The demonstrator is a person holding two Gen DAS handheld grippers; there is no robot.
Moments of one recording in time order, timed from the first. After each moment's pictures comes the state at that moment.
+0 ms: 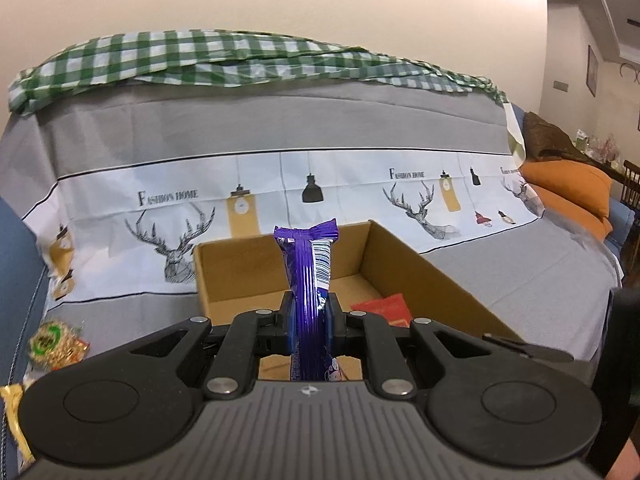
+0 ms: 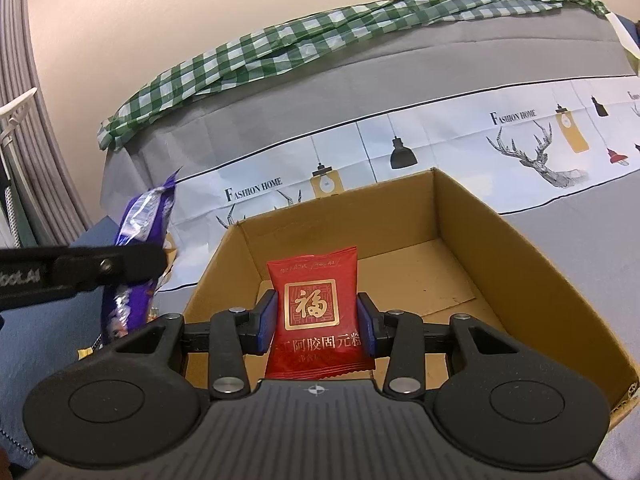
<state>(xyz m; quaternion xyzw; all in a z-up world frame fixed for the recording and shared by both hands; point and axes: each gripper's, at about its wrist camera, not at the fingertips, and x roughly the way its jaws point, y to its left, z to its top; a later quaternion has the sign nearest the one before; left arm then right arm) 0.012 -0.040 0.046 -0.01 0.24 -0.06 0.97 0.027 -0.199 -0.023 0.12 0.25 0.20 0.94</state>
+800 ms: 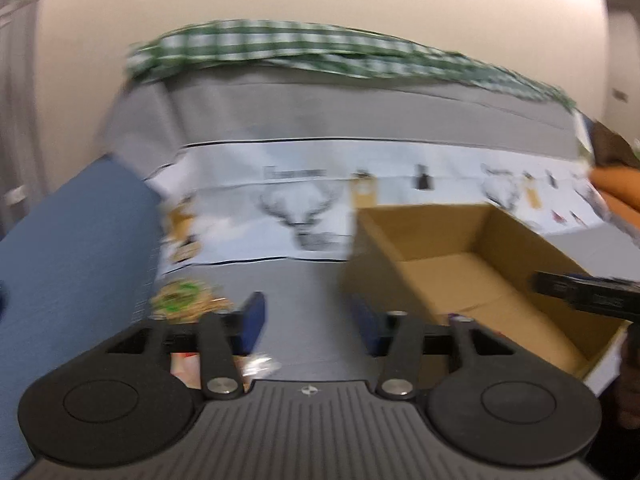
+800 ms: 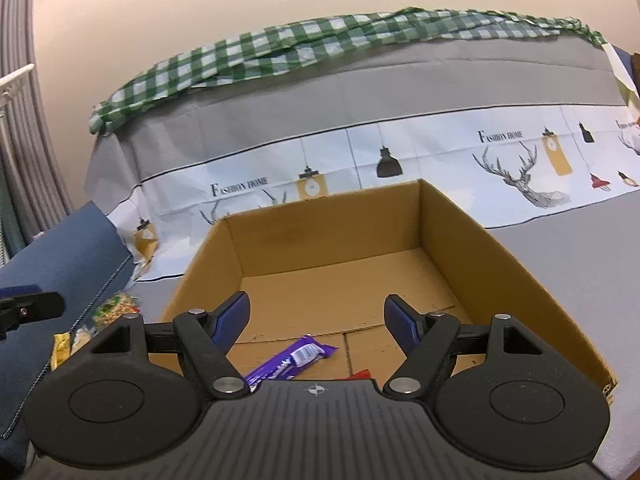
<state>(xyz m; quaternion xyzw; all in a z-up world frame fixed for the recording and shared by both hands) -0.056 0.107 0.011 -0.02 0.24 0.06 0.97 0.012 -0.189 -0.019 0.07 0.23 0.18 0.95</state>
